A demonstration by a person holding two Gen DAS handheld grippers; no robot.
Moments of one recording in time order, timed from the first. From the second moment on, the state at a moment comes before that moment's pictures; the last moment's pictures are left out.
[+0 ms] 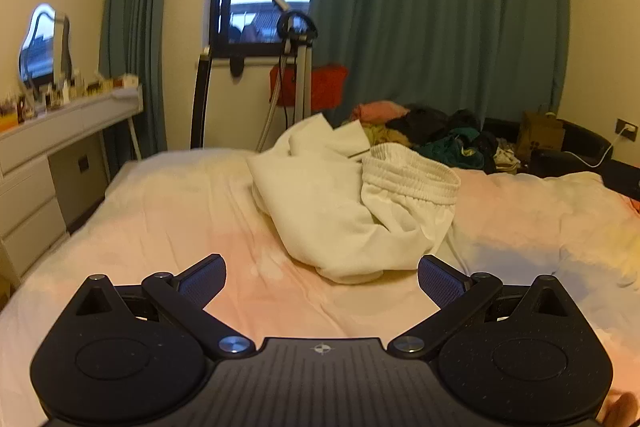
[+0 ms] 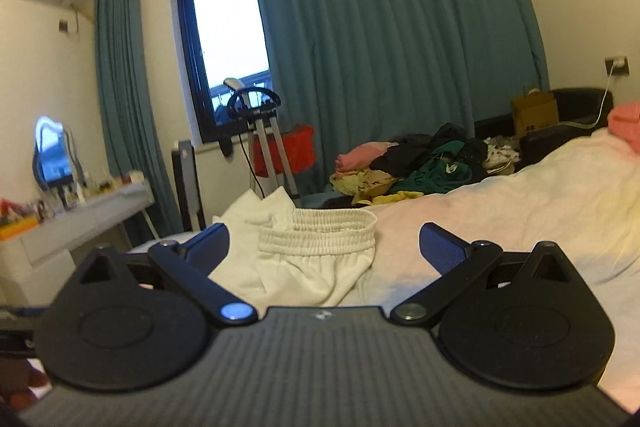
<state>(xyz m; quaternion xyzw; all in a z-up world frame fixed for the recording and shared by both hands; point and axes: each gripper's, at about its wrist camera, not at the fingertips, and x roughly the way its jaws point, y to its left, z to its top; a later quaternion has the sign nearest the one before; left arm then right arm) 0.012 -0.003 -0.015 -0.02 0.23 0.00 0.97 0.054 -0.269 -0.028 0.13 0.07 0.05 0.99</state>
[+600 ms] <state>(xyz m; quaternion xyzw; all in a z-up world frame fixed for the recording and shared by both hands) 0.159 -0.026 -0.030 -0.09 0.32 -0.04 0.94 0.075 -0.286 -0.038 0.14 0.10 0.11 0.98</state>
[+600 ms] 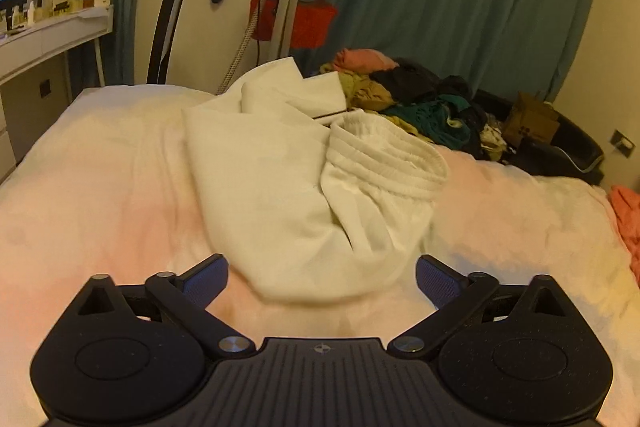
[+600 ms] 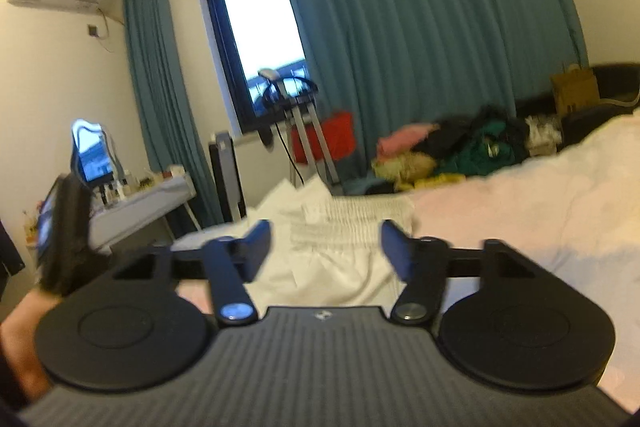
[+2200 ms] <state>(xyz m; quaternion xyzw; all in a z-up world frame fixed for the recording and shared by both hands) 0.114 0.049 0.019 -0.13 0.24 -0.07 0.96 0.100 -0.269 -0.078 0.15 0.10 0.05 0.98</state>
